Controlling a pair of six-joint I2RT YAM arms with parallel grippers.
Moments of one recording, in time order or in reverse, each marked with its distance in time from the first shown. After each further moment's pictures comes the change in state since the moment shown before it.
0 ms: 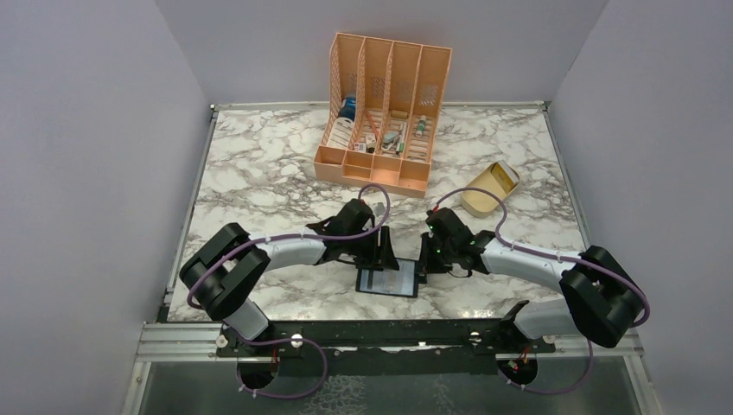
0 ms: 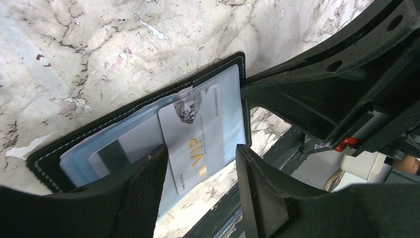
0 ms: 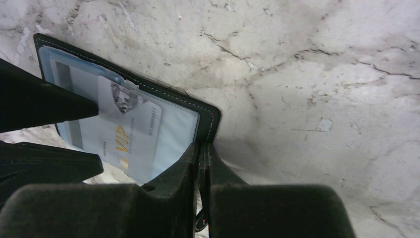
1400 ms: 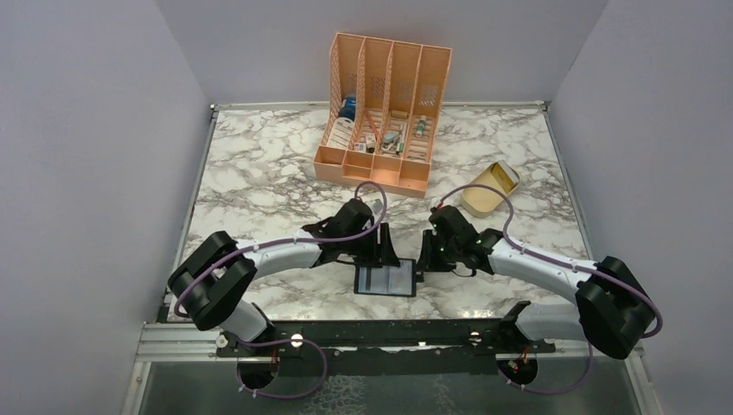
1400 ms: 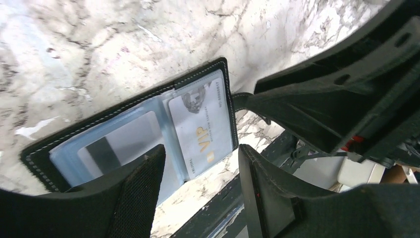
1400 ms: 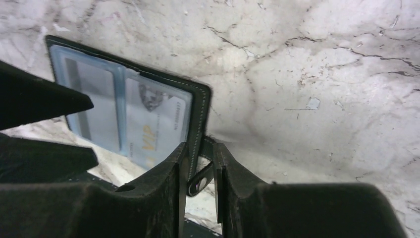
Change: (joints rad) left arm -0.028 -0.069 0.000 -0.028 -0.076 -0.042; right arm 0.003 -0.068 0.023 -0.085 0.024 0.011
